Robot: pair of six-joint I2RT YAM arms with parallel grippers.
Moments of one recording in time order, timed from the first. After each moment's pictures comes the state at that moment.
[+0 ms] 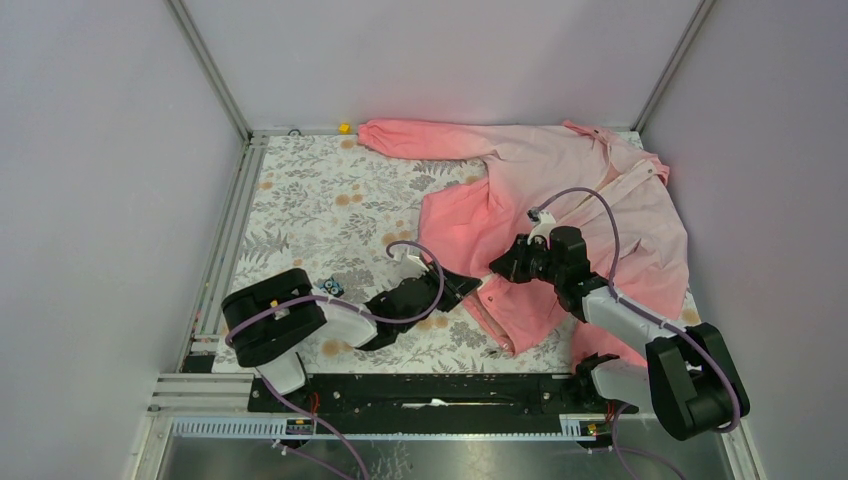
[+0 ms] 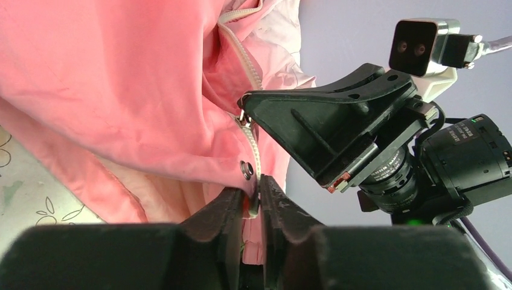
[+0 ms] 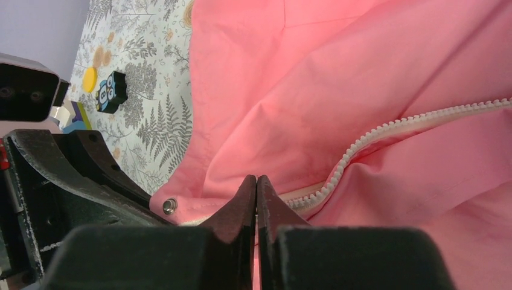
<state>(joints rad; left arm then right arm) -1.09 1.66 0.50 0.93 -0.29 -1.42 0.33 1.19 0.41 0.26 -0.46 0.46</state>
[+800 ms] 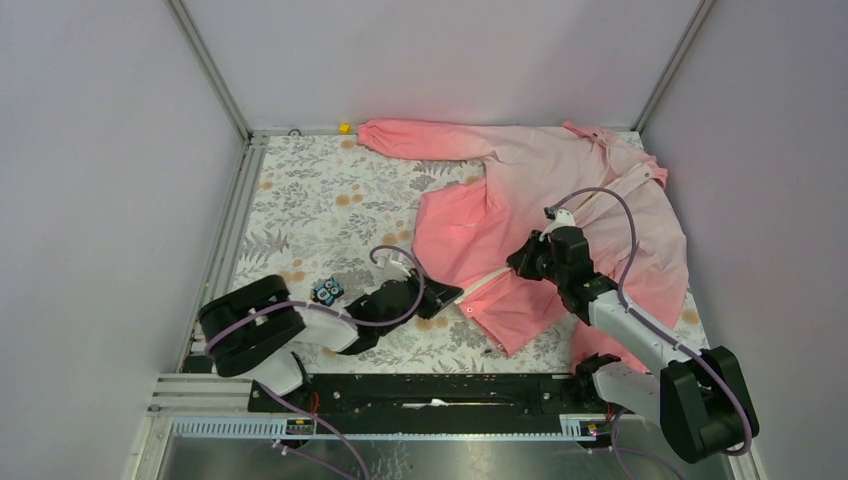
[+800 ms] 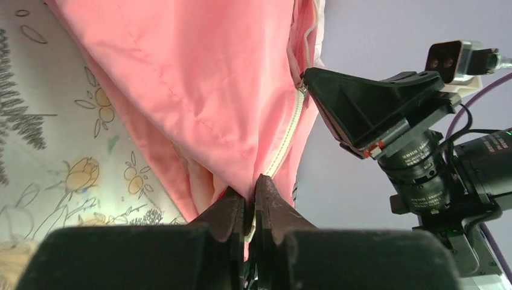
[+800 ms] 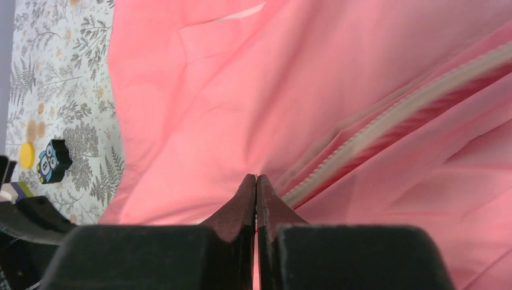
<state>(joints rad) -1.02 1.58 0.39 0.88 -0.18 -1.46 0.34 1.09 0.45 0.07 -0.14 0.53</state>
